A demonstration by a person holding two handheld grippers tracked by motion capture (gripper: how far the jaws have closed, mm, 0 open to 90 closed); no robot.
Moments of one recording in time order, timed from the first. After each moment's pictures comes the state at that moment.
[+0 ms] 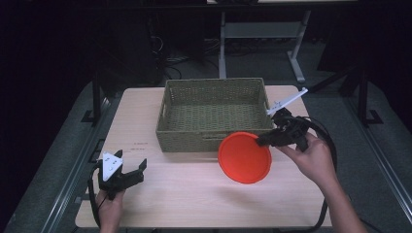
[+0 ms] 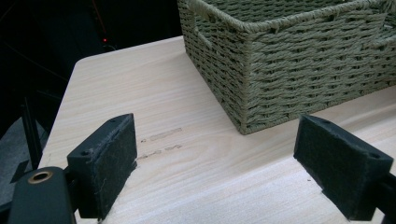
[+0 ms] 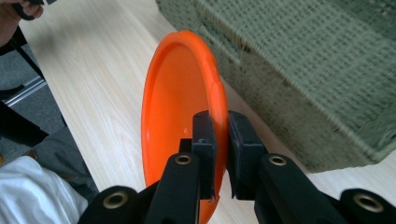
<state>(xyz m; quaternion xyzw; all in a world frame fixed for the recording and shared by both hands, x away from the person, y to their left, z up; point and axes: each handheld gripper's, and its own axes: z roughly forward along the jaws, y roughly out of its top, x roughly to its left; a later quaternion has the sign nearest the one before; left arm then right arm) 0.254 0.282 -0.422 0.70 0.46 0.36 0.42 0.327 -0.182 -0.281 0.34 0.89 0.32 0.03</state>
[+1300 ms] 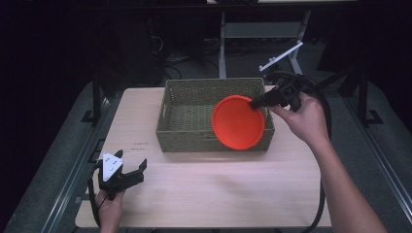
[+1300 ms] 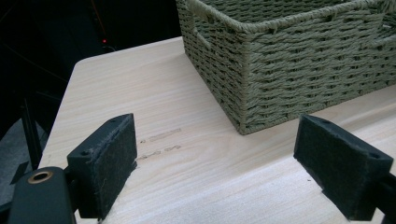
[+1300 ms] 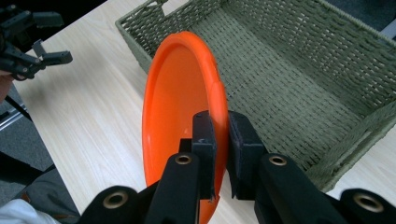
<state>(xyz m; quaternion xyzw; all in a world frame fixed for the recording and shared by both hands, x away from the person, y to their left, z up) 0.253 0.282 -0.421 0.70 0.45 0.36 0.42 0.383 -0.164 -0.212 0.36 0.87 0.33 0.06</state>
